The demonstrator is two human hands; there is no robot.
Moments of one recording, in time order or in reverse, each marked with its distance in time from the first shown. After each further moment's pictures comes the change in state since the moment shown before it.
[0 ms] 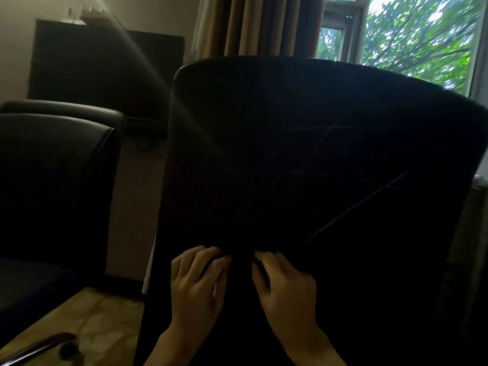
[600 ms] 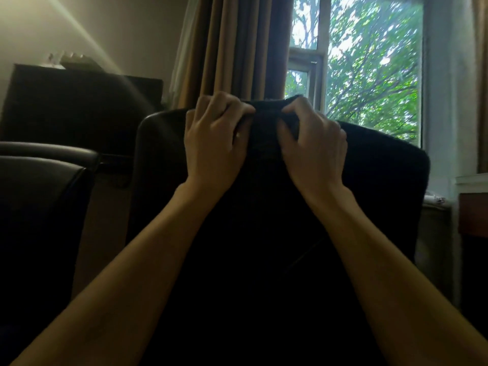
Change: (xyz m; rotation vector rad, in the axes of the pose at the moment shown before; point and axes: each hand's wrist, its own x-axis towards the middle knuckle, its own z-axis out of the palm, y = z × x) left_hand 0.280 0.050 0.019 -0.057 0.233 0.149; right_hand 0.229 0.038 -0.110 -0.048 0.416 -0.026
